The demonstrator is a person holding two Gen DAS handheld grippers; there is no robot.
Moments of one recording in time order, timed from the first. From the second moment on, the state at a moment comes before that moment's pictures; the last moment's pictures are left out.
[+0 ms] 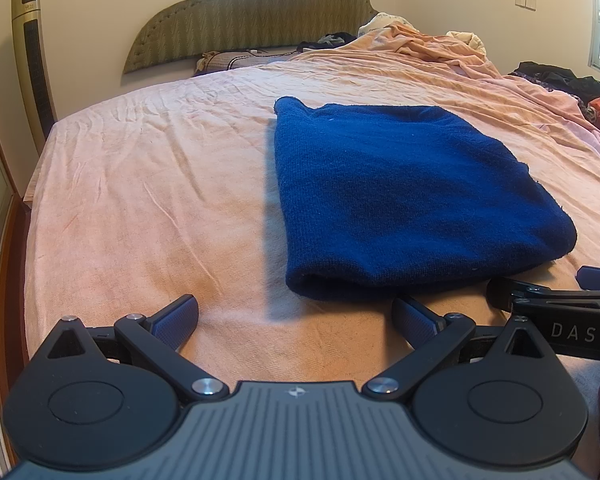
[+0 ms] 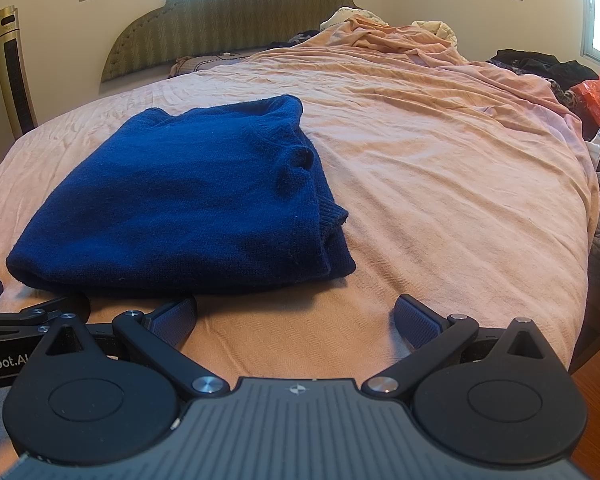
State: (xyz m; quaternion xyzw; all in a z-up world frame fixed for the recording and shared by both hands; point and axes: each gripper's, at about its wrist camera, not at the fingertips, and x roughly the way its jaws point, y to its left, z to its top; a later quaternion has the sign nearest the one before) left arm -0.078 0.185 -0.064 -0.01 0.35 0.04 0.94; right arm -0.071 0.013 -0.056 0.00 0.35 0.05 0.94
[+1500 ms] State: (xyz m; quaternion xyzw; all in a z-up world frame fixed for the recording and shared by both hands) left arm -0.116 0.216 0.015 -0.01 0.30 -0.05 0.95; right arm -0.078 -0.032 0.005 0.04 0.33 0.10 0.94
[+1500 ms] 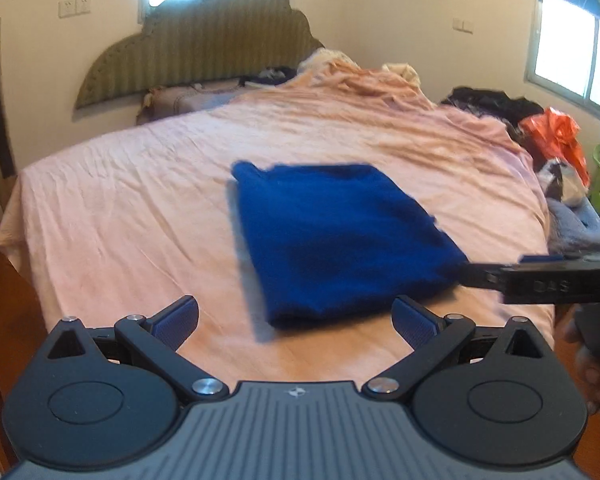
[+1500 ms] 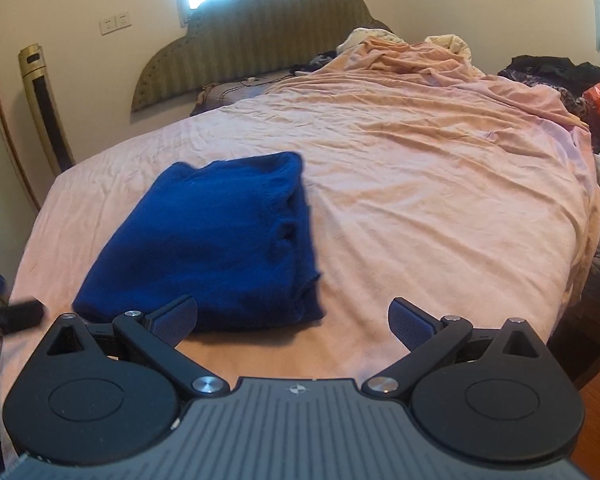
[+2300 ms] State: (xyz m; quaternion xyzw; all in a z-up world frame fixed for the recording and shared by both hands) left arm 0.320 0.386 -0.068 0.02 0.35 0.21 0.91; right arm 0.308 -0.214 -0.075 0.05 0.33 -0.16 0.93
